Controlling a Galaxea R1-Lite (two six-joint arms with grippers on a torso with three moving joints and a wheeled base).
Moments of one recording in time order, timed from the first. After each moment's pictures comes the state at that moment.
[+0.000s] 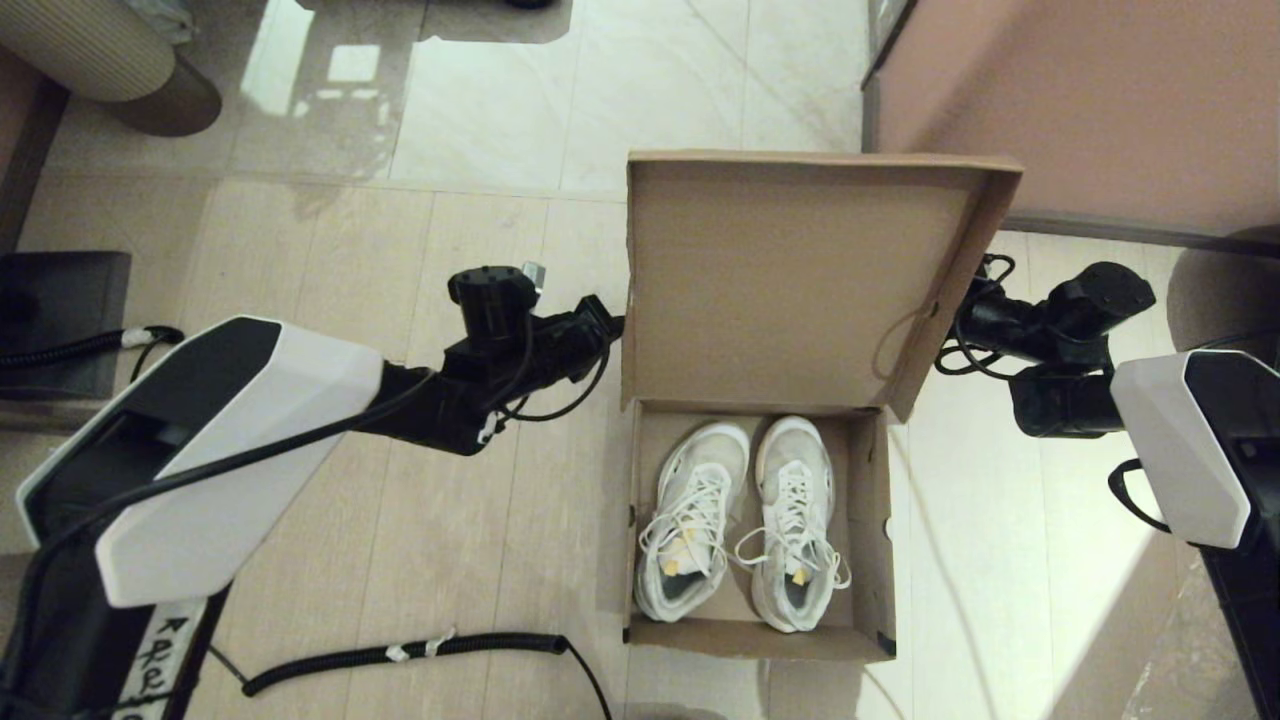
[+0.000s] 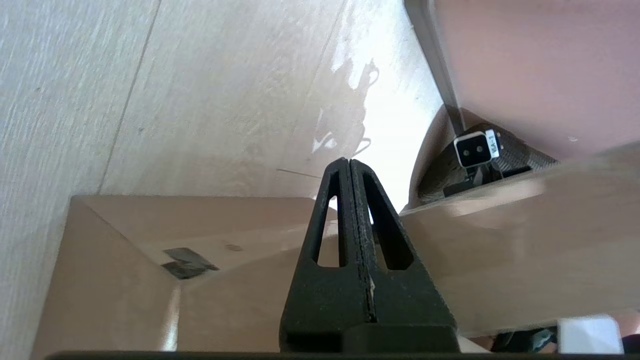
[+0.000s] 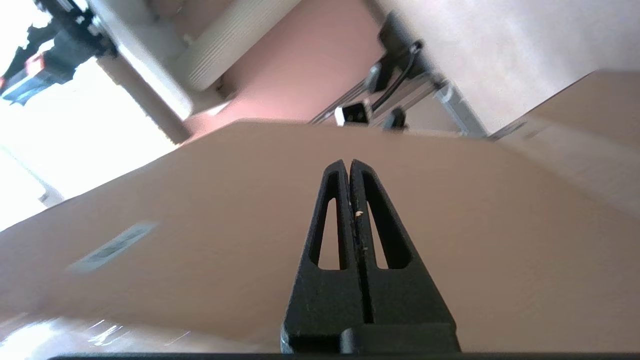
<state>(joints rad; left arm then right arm) -0.40 2.36 -1.69 -0.69 -0.39 -0.83 -0.14 2.60 -1.97 -1.35 1.22 2.08</state>
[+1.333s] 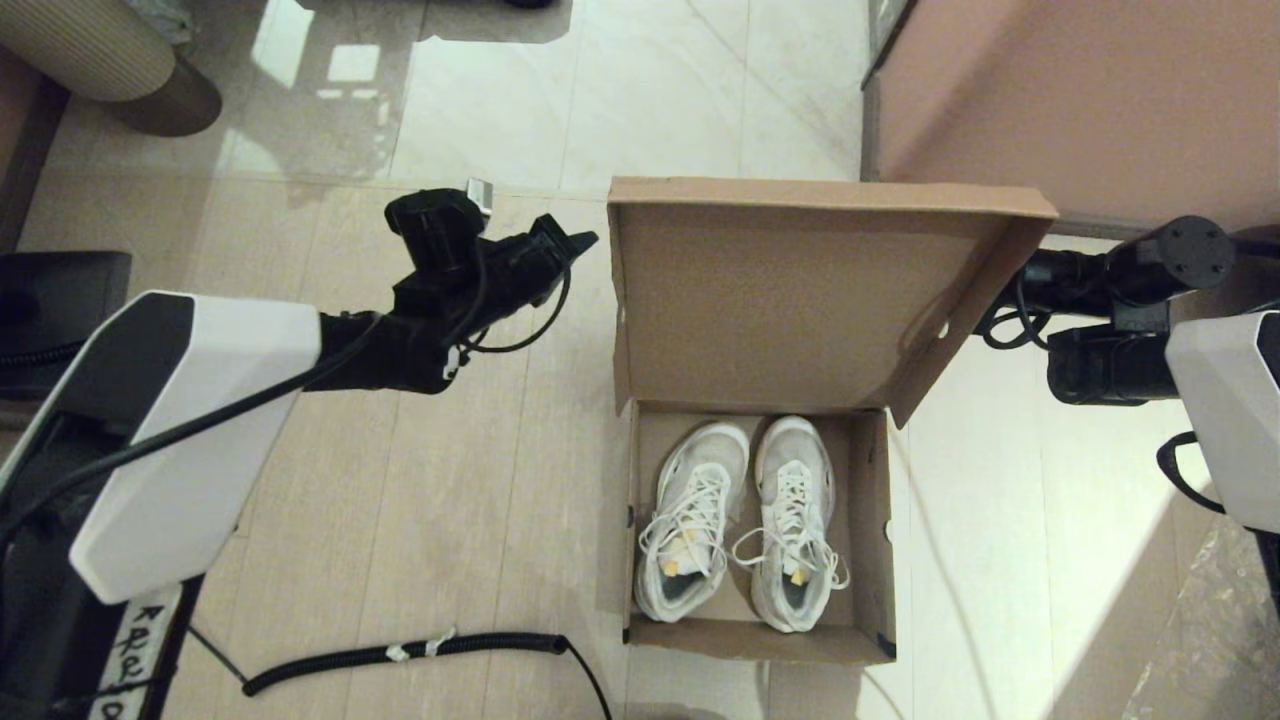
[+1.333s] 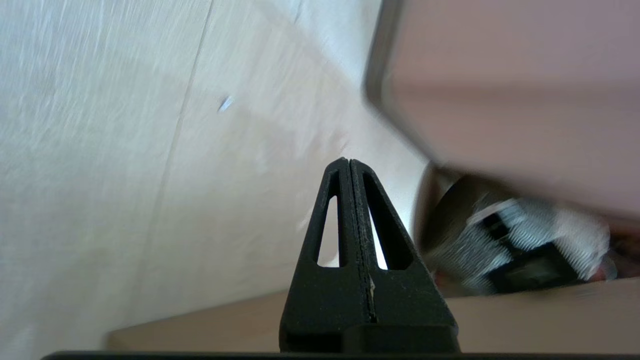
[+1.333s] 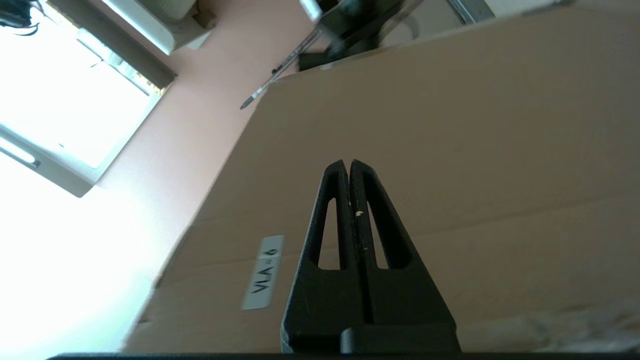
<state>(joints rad) -0.33 2.37 -1.93 -0.63 -0.38 -0.78 -0.14 2.45 -1.91 -1.52 1.45 2.42</state>
